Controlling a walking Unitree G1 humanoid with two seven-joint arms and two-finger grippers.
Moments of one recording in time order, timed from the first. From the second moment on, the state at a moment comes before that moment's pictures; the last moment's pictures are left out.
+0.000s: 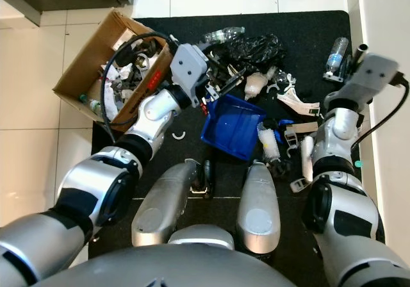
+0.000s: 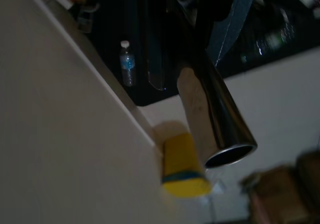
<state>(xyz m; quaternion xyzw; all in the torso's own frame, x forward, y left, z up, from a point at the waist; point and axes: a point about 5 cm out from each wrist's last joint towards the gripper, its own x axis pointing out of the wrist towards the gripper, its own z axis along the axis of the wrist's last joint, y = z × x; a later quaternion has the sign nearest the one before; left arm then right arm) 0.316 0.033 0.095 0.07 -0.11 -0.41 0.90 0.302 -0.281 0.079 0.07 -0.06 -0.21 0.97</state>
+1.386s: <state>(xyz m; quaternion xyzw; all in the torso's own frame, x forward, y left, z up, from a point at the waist) 0.325 0.037 0.101 0.05 -0.11 -0.38 0.92 0.323 -0.218 0.165 0.30 -0.24 -0.02 0.92</state>
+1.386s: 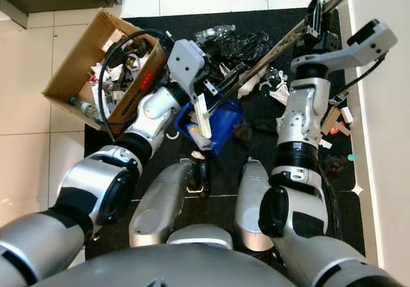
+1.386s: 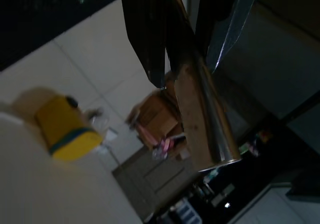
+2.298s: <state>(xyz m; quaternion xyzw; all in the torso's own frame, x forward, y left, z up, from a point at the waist) 0.346 0.096 0.126 -0.07 -0.11 -0.26 0.96 0.284 -0.317 0.175 0.07 -0.19 -0.19 0.96</state>
